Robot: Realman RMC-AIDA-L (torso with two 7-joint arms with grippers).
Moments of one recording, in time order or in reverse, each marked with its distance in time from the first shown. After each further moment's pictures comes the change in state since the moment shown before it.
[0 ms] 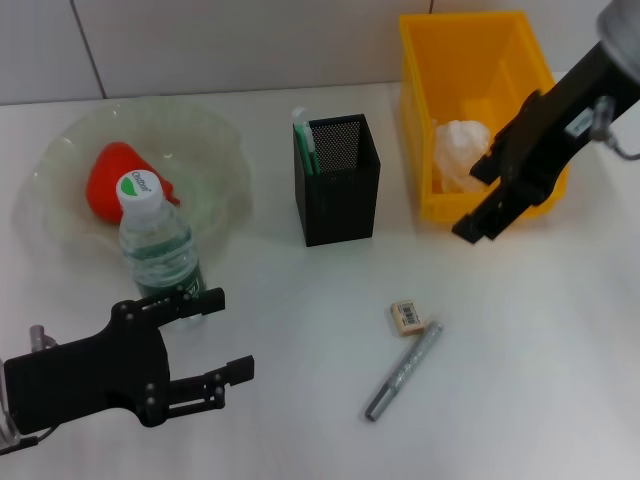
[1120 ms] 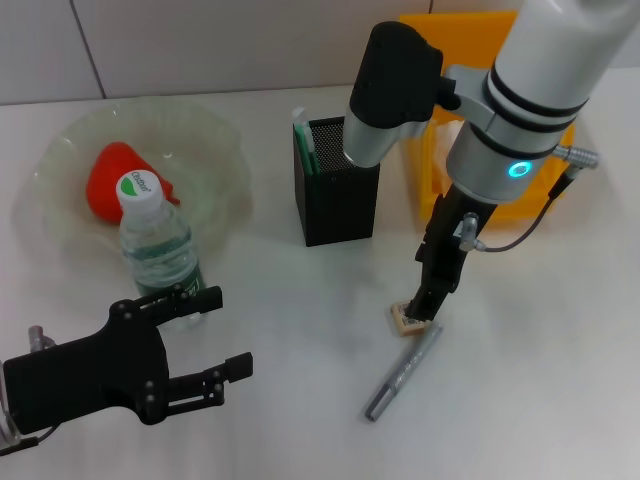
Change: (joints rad) left arm 0.002 -0.003 -0.009 -0.008 -0.001 -0.006 -0.002; right arm 0.105 0.109 -0.268 0.494 -0.180 0.380 -0.097
